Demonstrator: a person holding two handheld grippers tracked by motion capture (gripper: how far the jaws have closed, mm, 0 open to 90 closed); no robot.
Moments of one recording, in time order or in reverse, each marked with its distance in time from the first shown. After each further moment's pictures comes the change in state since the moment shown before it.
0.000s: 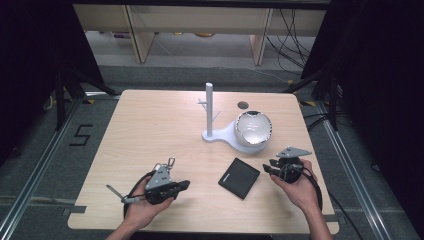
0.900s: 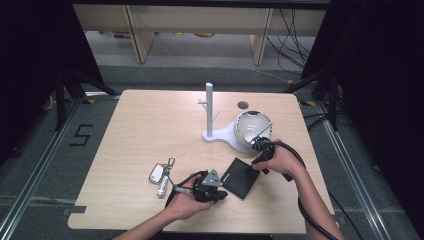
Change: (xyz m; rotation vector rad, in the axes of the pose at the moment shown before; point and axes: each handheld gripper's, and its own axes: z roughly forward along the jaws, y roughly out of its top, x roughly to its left) left arm -0.045 0.031 0.105 0.247 -0.207 0.121; right arm 0.000 0.066 0.070 0.495 0.303 -0.069
